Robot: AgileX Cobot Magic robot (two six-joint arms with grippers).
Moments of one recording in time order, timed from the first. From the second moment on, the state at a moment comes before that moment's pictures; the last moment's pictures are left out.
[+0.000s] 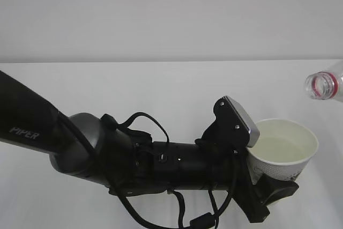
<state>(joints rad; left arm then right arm) -0.93 2.16 -1.06 0.62 -0.77 -0.44 -0.02 0.98 -0.16 0.00 -0.67 -1.43</state>
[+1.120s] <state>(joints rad) -0.93 2.16 -1.06 0.62 -0.78 -0.44 -0.02 0.98 -0.16 0.01 -0.67 -0.45</state>
